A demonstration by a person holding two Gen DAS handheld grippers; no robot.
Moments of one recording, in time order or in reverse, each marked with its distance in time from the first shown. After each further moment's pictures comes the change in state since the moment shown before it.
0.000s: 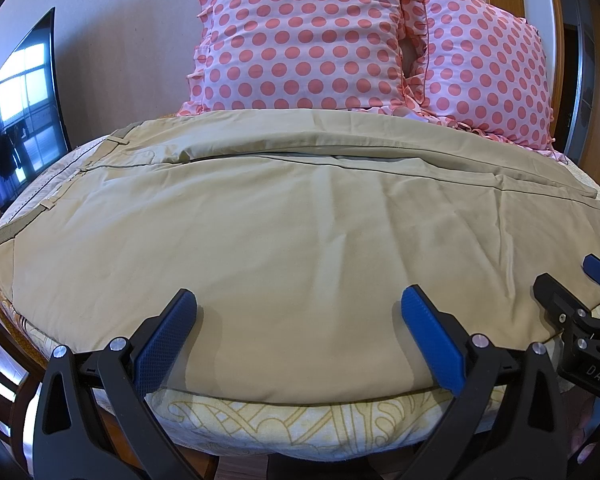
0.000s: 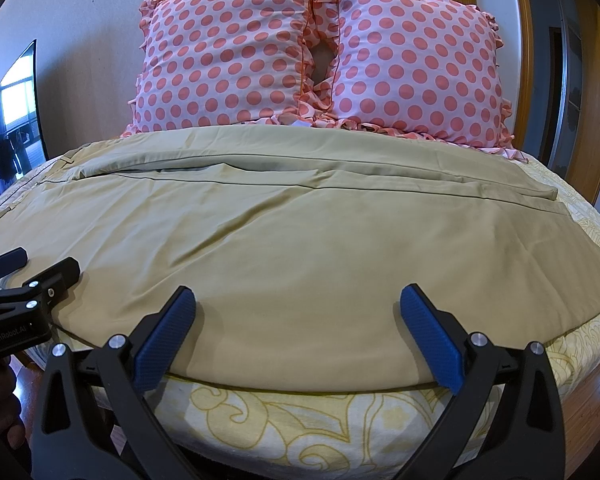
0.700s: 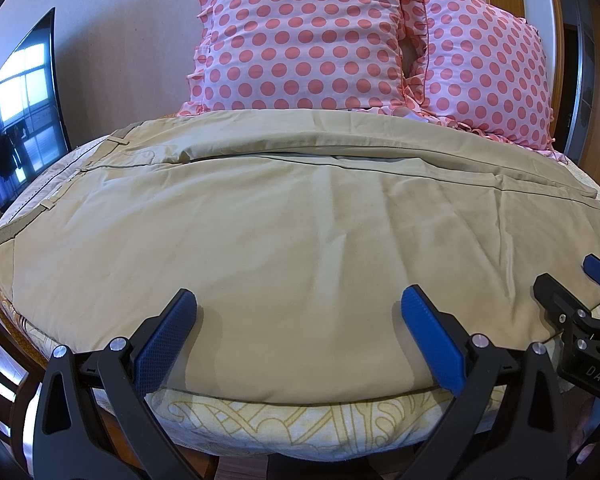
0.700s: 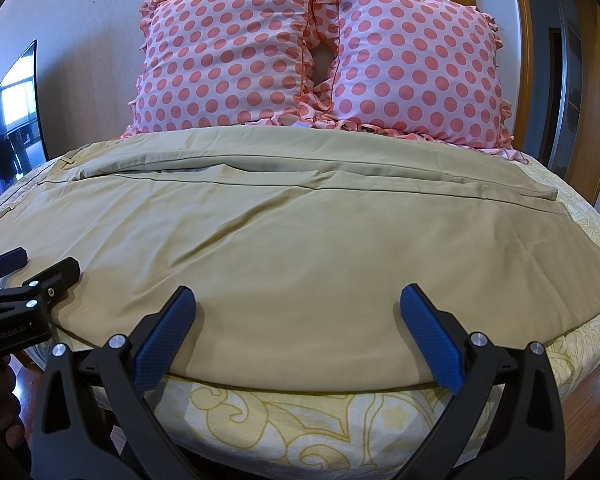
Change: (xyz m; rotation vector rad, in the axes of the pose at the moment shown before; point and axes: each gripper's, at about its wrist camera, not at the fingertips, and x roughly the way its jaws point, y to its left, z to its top) left arm 0.000 0.000 0.000 0.000 -0.001 0.000; right arm -0.001 0.003 -0.001 0.001 -0.004 -0.003
